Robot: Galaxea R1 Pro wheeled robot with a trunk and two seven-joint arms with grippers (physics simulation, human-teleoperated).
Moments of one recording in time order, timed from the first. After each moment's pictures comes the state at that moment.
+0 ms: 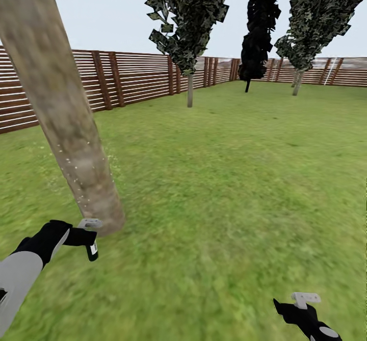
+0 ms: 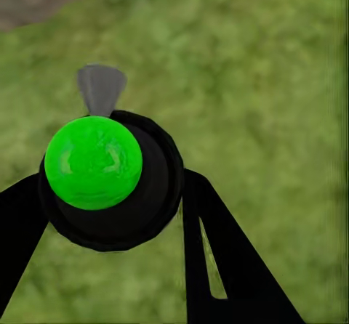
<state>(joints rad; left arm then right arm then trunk) -0.91 0.34 -0.03 -0.39 -0.14 0.59 -0.50 -0.46 -0.22 -0.45 -0.25 0.29 -0.20 0.21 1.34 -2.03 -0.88</state>
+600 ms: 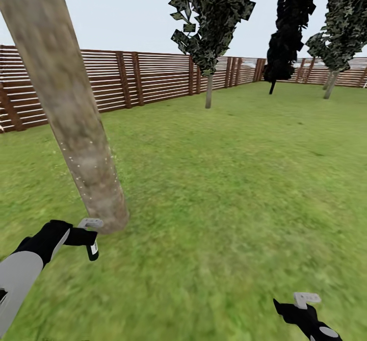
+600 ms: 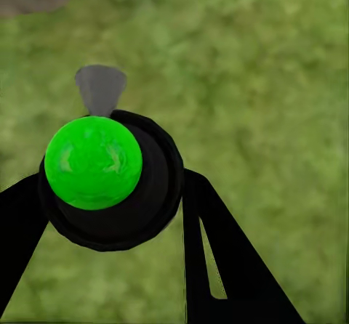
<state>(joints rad) -0.91 0.33 -0.03 -0.40 -0.14 0.59 -0.50 -0.46 -0.21 -0.45 -0.25 0.29 -0.20 0.21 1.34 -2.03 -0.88</state>
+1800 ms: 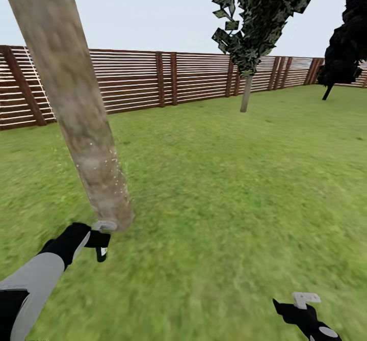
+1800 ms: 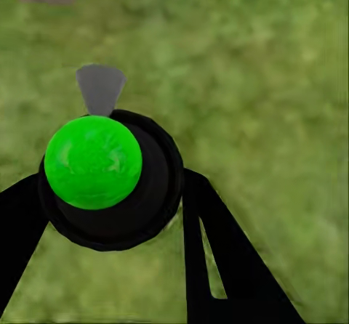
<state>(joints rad) -0.90 0.22 -0.03 -0.38 -0.13 0.59 -0.29 -0.46 -0.21 -0.45 -0.25 0.29 -0.20 0.21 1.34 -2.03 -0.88</state>
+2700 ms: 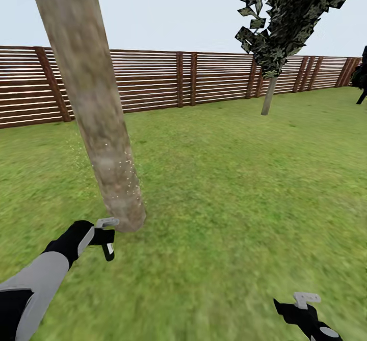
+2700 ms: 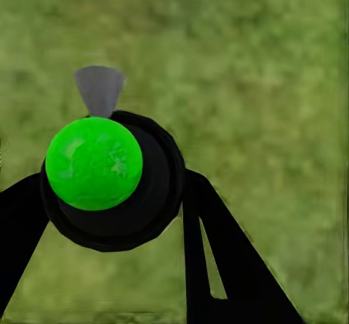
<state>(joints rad) -0.90 0.19 -0.01 -0.41 0.11 0.65 -0.15 -0.46 -0.22 -0.45 -0.25 0.29 -0.20 0.21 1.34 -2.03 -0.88</state>
